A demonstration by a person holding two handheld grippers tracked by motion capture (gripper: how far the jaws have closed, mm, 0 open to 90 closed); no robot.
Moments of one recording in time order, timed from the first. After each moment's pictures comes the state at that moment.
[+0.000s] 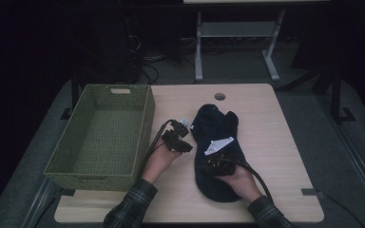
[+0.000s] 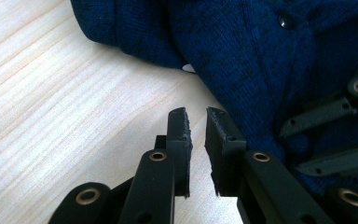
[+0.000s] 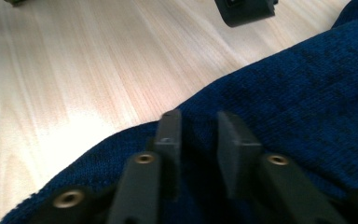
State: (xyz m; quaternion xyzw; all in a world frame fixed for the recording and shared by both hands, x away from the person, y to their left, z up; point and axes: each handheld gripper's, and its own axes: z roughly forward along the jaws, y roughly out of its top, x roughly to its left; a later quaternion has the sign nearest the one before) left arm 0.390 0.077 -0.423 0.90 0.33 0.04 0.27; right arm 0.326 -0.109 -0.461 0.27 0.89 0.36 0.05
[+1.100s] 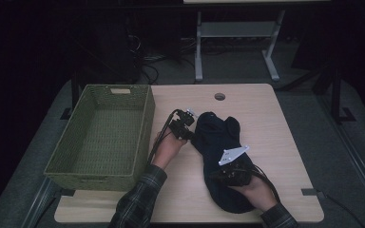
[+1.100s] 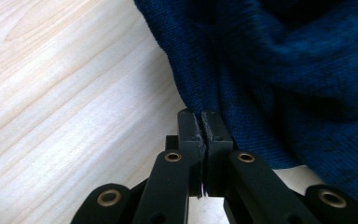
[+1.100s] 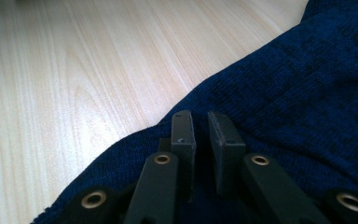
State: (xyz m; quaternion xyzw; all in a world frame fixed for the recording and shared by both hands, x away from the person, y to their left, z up) left arm 0.435 0.058 -0.425 0.90 0.34 0.06 0.26; right arm 0.291 -0.145 -0.449 0.26 0.90 0.36 0.03
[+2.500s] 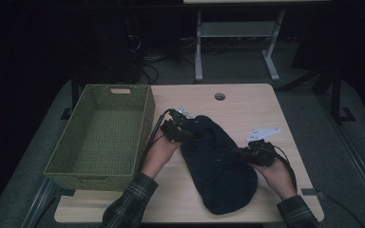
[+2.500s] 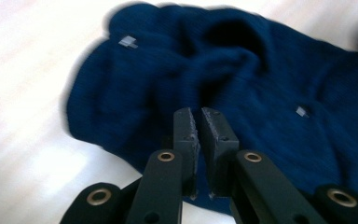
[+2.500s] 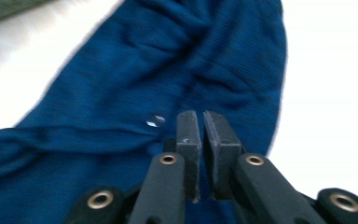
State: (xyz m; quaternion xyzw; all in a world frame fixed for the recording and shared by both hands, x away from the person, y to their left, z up) left arm 0.385 0.074 -0.387 0.89 0.33 0.07 0.30; right arm 0.334 -0.215 -0.429 0.34 0.85 0.38 0.11
